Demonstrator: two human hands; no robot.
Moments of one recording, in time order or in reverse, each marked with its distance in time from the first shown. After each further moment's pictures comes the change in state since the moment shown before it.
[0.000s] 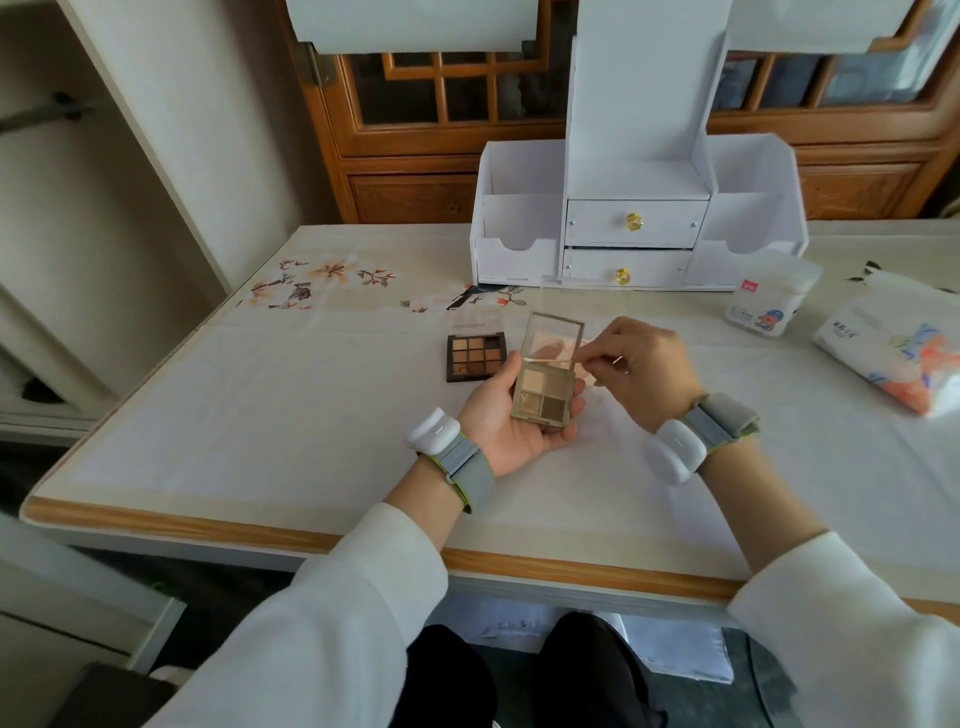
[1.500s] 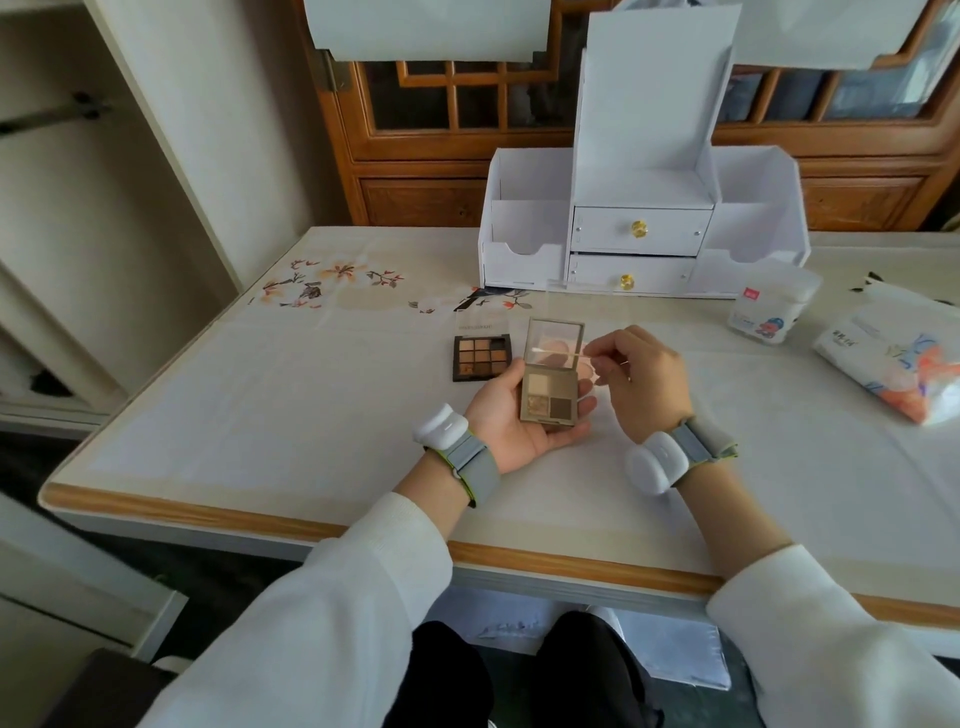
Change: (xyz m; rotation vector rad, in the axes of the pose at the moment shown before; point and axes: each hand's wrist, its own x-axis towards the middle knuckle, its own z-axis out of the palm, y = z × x) left_hand -0.002 0.000 0.003 -0.027 0.036 -0.016; right_hand -0.007 -0.008 0.012 0.068 0.141 0.173
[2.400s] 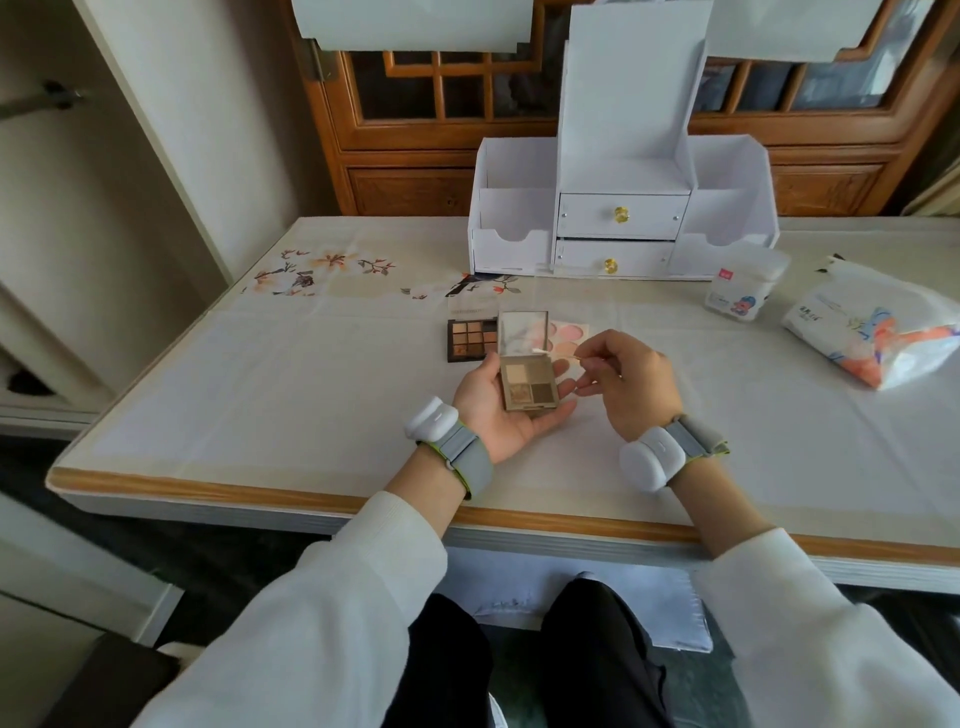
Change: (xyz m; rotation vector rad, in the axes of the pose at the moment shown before) left_hand -0.033 -0.006 0.008 -0.099 0.094 0.034; right_hand -0.030 -0.029 -0.014 0.190 -0.099 0.300
